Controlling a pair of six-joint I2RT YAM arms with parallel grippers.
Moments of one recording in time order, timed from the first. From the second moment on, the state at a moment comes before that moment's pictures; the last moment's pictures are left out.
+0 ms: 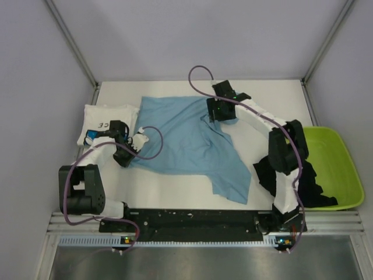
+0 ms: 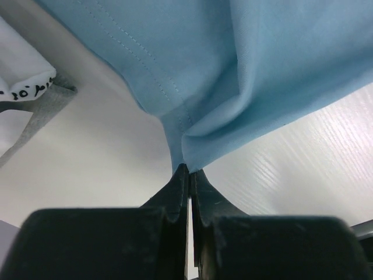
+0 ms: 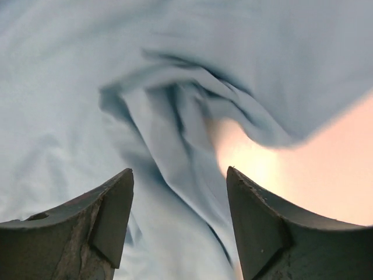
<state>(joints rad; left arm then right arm) 0.02 1.44 0.85 -0.76 0.11 0.77 0.50 2.08 1.71 -0.58 0.06 0.26</state>
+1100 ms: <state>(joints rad) 0.02 1.36 0.85 -0.81 0.17 0.77 0.56 1.26 0.61 -0.73 0.09 0.81</state>
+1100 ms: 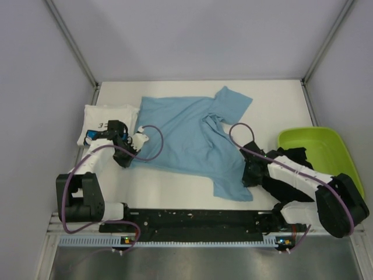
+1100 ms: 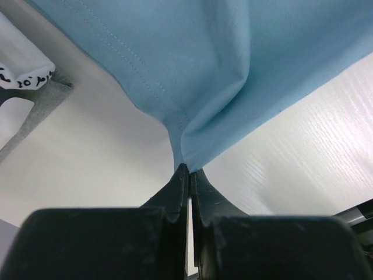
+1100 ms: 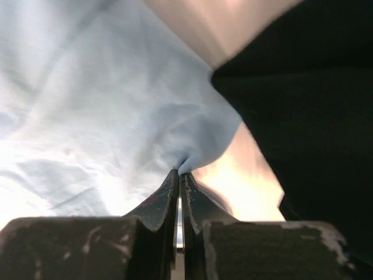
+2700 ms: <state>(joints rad) -0.07 1.66 2.11 -0.78 0.00 0.69 0.05 1.81 2.44 -0.78 0.02 0.32</state>
